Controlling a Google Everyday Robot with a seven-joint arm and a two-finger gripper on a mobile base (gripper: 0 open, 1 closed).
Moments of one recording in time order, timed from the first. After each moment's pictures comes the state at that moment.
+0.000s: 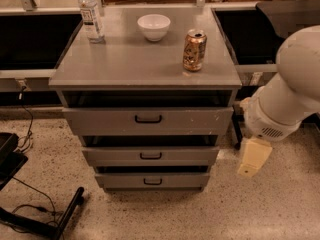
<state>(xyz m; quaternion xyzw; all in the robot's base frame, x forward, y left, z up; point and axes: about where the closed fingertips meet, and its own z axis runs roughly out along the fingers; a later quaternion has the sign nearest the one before) 0.440 -0.198 0.822 -0.60 0.79 -0.04 0.13</state>
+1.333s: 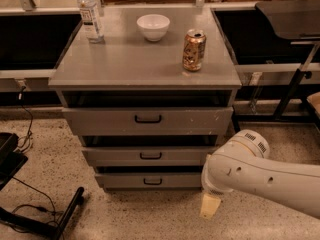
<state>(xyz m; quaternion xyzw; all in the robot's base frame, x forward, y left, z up) 0.434 -0.147 0.592 -0.61 0.79 -0.05 0.12</state>
